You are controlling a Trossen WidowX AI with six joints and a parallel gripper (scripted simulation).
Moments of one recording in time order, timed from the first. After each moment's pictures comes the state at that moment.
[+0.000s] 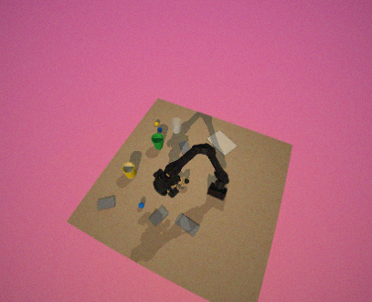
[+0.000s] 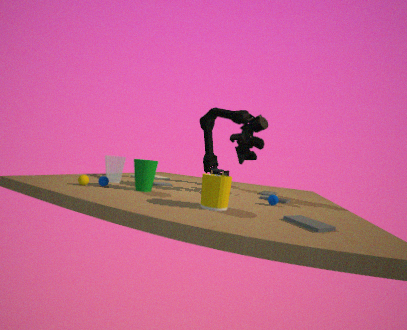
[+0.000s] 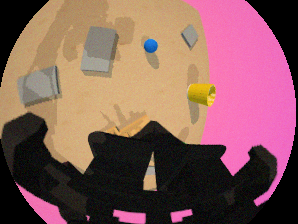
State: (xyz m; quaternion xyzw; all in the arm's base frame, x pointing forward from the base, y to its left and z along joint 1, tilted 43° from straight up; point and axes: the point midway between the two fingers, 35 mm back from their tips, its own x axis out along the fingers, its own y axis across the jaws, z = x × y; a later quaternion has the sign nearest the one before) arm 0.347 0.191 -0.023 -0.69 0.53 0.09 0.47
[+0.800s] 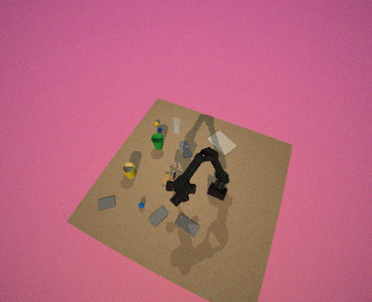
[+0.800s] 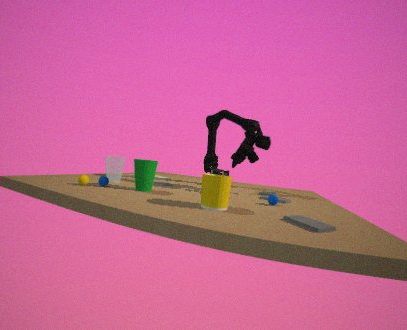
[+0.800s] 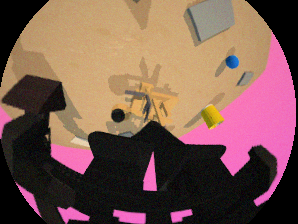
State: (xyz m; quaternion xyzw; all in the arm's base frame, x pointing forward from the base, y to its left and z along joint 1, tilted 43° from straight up) arm 0.250 0.154 -0.017 -0.82 0.53 0.18 0.09
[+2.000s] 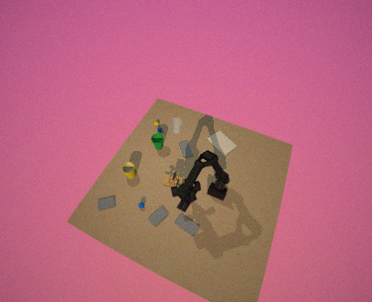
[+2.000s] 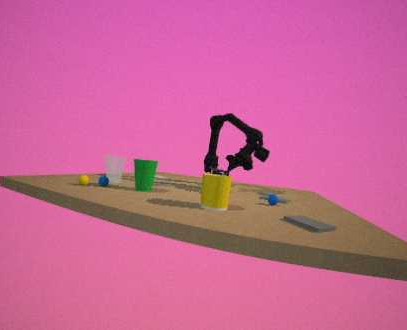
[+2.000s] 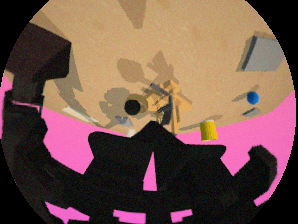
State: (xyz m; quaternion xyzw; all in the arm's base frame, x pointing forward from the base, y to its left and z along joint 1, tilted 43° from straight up) arm 0.222 0.125 -0.020 -0.83 0.51 0.20 -0.11
